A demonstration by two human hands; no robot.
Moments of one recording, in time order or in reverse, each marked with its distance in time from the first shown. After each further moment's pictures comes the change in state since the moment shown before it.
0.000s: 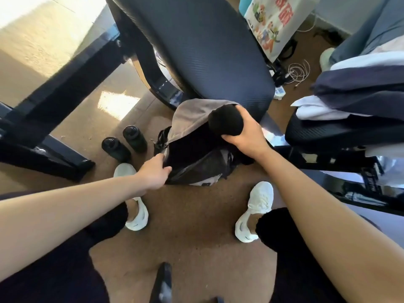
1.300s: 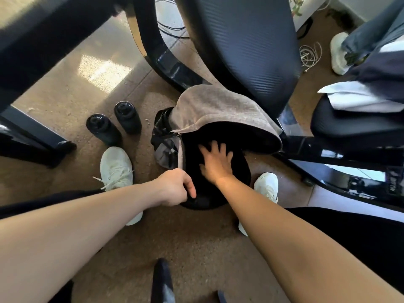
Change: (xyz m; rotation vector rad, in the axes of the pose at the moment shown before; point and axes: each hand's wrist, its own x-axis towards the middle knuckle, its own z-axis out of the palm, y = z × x) left_hand 0.018 -0.033 0.033 0.138 -0.441 0.185; right_hand -0.020 0.046 0.207 -0.682 -0.378 0.137
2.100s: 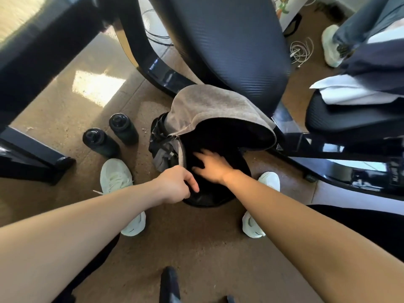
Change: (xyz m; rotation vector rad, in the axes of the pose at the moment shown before) left_hand 0.011 0.016 -0.016 -0.038 0.013 -0.001; right_hand 0.008 0.013 -0.027 0.161 -0.228 -0.100
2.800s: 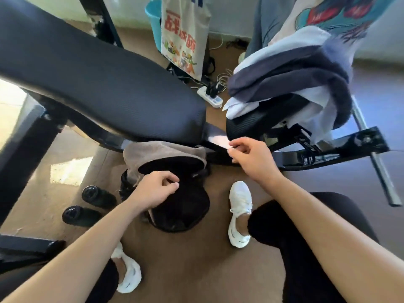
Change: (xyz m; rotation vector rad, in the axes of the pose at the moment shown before) left_hand -0.019 0.127 -0.007 0.203 0.284 0.262; right_hand -0.259 0.111 -0.132 0.910 0.867 0.176
